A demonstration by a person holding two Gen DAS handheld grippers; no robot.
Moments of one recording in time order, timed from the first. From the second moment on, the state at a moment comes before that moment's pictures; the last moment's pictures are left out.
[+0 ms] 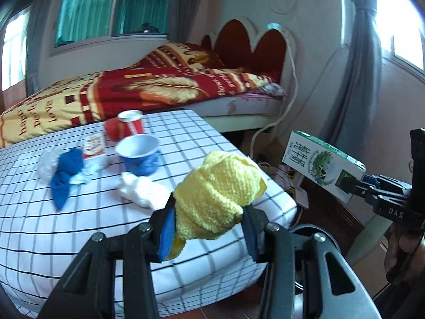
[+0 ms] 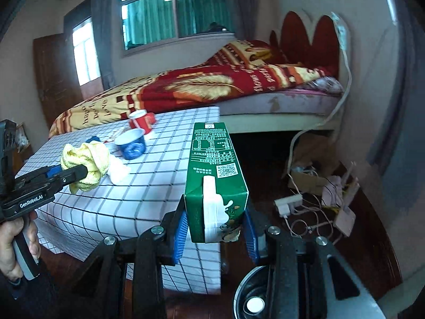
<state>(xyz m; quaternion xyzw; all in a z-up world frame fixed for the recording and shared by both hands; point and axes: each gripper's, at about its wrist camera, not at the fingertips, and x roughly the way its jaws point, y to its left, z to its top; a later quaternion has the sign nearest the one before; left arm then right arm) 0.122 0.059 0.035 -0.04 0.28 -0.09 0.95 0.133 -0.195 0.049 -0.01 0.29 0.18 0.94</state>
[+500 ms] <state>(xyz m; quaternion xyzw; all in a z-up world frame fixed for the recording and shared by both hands) 0.129 -0.040 0.027 0.00 0.30 -0.17 0.94 0.106 -0.288 0.028 0.02 0.31 0.10 0.94</state>
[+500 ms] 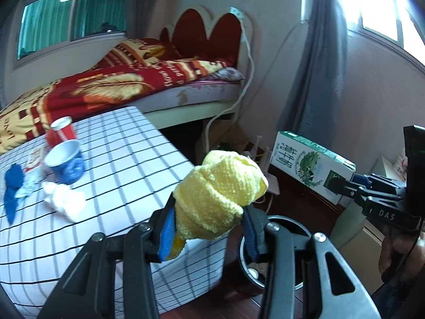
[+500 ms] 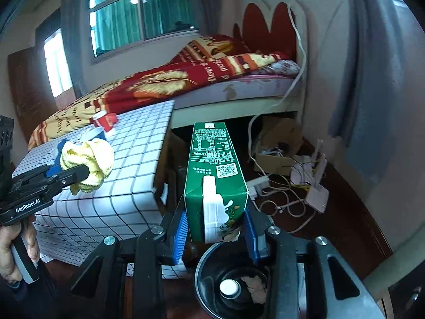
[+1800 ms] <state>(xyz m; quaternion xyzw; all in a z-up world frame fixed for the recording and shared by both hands) 0.152 -0.172 -0.124 0.08 0.46 -0.22 0.85 0.111 -0.404 -0.150 0.03 0.51 -0.01 0.86</state>
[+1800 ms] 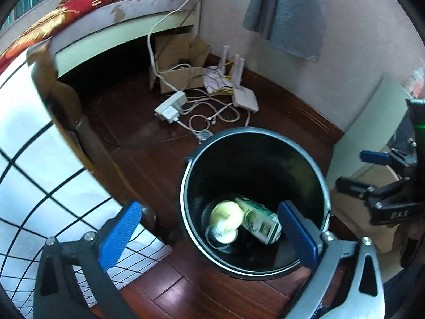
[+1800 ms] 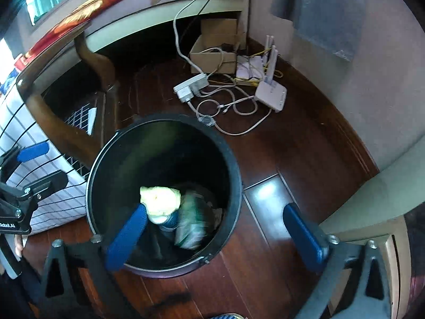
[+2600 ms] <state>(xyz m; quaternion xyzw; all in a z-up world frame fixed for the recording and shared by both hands) 0.147 -0.163 -0.097 0.08 0.43 -0.21 0.88 0.114 -0.383 -0.123 0.01 0.47 0.00 0.88</state>
